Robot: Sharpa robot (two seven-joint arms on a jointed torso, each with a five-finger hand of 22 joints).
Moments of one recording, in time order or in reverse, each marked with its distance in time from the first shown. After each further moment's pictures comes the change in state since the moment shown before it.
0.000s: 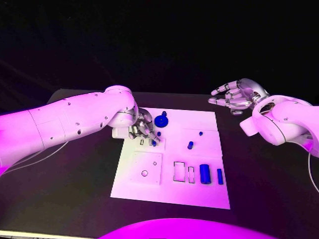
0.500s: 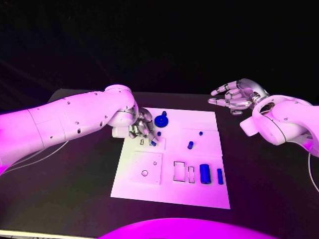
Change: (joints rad) left arm 0.002 -0.001 0.002 0.000 0.009 0.000 0.003; left_hand 0.153 -0.031 0.167 0.044 0.005 0.000 0.000 -0.026 0.008 -0.001 -0.007 -0.033 -0.013 0.000 -0.007 0.000 0.000 0.000 0.003 -0.003 0.006 0.009; right arm 0.000 0.001 0.000 -0.003 0.000 0.010 -0.004; right_hand 0.000 0.000 0.000 0.000 0.000 0.000 0.000 0.001 0.000 -0.003 -0.003 0.000 0.000 0.000 0.000 0.000 0.000 0.000 -0.004 -0.004 -0.007 0.000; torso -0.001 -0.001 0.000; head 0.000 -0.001
